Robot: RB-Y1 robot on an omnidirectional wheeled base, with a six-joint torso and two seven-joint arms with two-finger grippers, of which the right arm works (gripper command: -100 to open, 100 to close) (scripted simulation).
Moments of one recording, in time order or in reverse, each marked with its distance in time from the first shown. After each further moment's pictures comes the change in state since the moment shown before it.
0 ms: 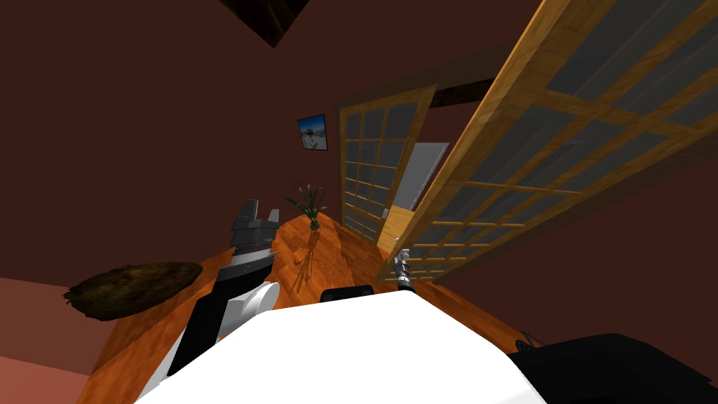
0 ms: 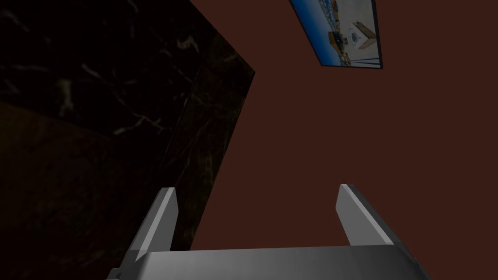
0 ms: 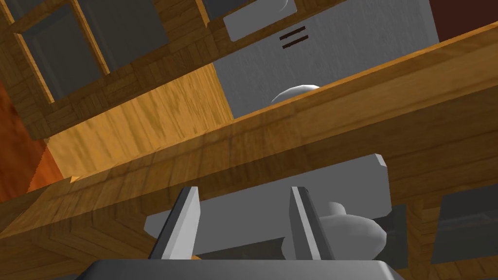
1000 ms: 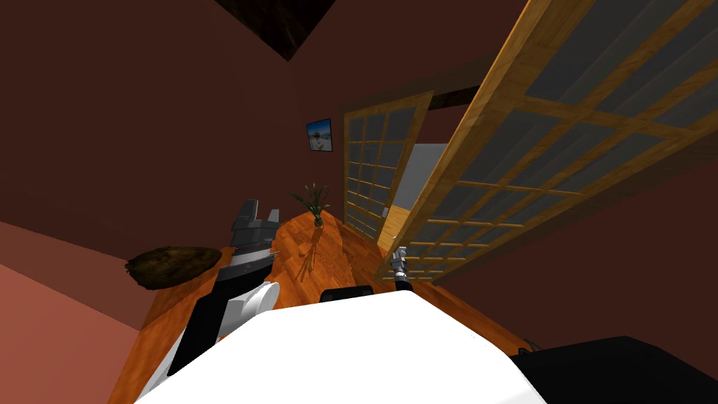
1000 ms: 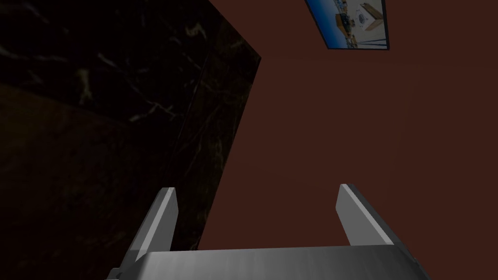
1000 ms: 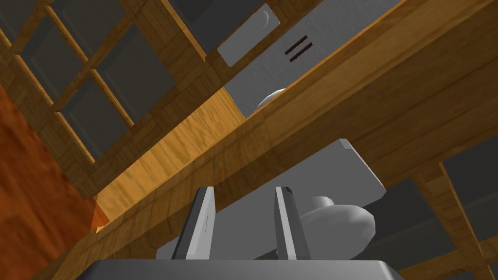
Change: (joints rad) arm -0.039 -0.017 0.069 -0.002 -0.078 -0.019 -0.233
